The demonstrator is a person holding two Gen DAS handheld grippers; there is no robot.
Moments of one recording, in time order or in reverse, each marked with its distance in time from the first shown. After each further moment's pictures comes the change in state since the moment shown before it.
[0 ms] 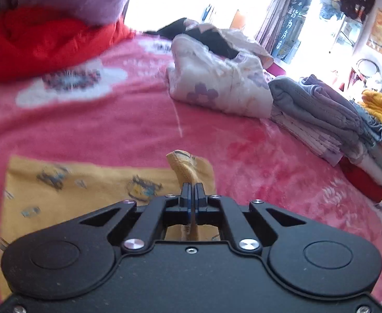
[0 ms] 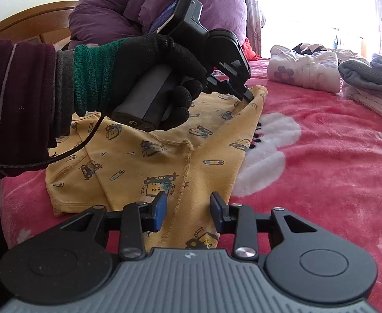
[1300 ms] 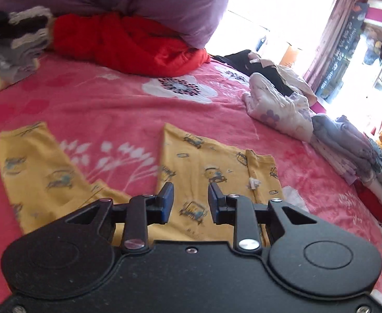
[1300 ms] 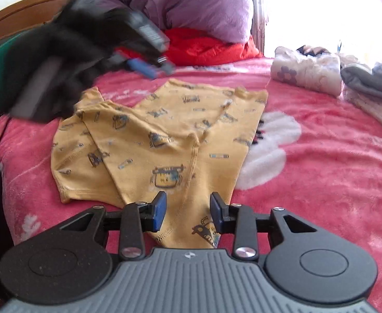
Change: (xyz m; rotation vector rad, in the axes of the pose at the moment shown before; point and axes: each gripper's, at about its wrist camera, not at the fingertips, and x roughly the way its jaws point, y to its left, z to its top) left arm -0.165 0.097 -0.071 -0.271 -0.059 0.160; right arm -0.016 0.016 0.000 -0.077 -0.005 -0.016
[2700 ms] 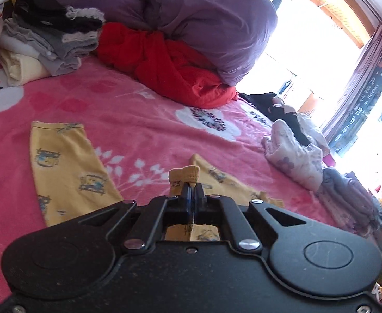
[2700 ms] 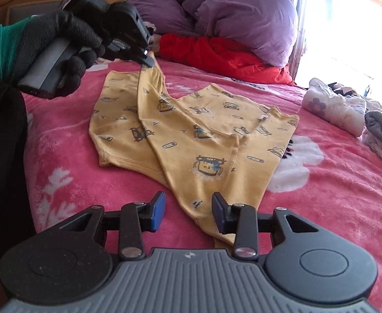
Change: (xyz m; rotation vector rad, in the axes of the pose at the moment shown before) left arm -0.013 0.018 0.012 -0.202 -0.124 0.015; right arm -0.012 0.031 -0.022 -0.208 0.005 0.052
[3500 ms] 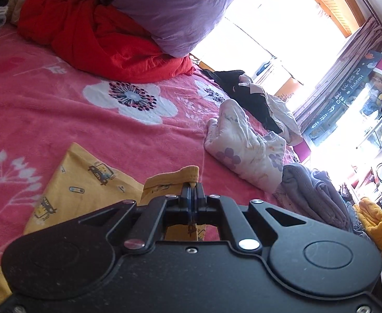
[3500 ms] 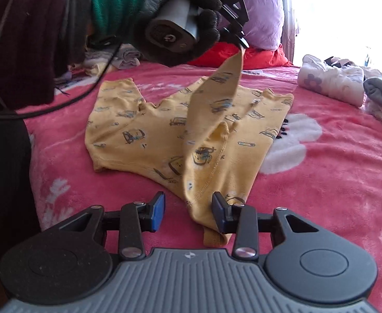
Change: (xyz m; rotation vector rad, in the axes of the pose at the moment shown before) left arm 0.107 -0.130 0.010 -0.017 0.114 -0.103; right arm -0.005 -0.028 -0.007 0.158 0.000 0.068
